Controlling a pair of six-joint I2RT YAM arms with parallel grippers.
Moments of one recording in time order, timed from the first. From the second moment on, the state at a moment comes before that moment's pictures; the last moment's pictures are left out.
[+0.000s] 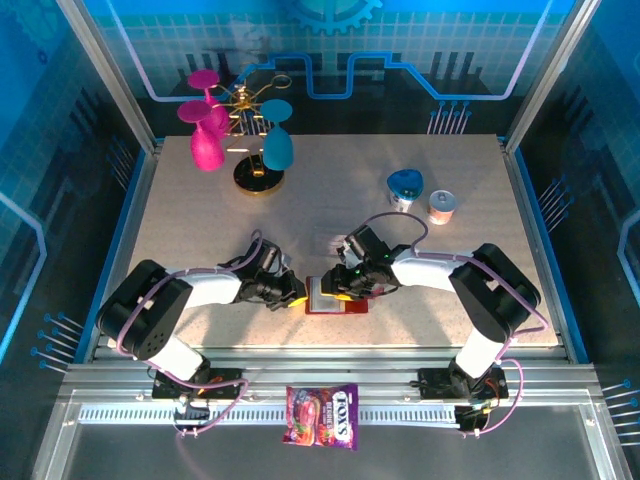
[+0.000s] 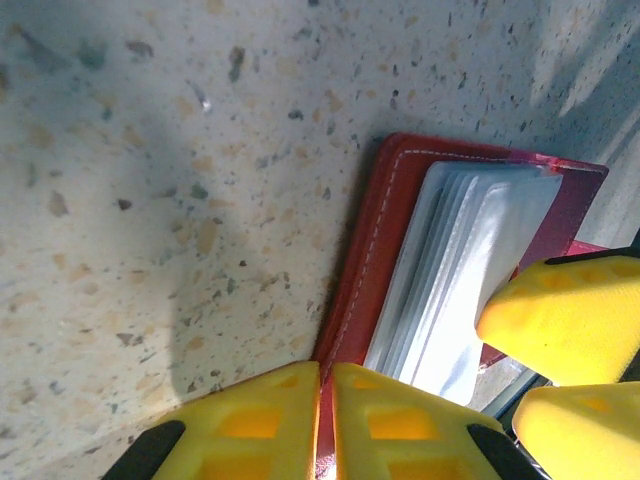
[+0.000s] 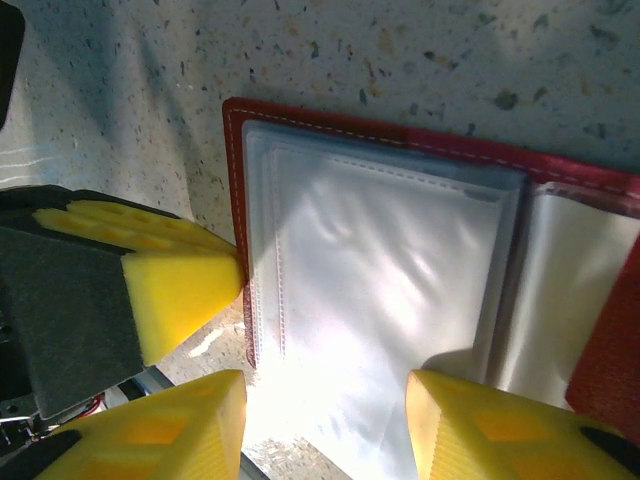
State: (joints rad) left arm -0.49 1.56 0.55 -0.01 0.56 -0.97; right arm 0.69 1.69 0.84 -0.22 -0.53 0.80
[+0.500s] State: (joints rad) left arm -0.49 1.57 0.57 -0.04 0.56 -0.97; right arm 0.66 1.68 0.81 -0.19 -0.55 0.80
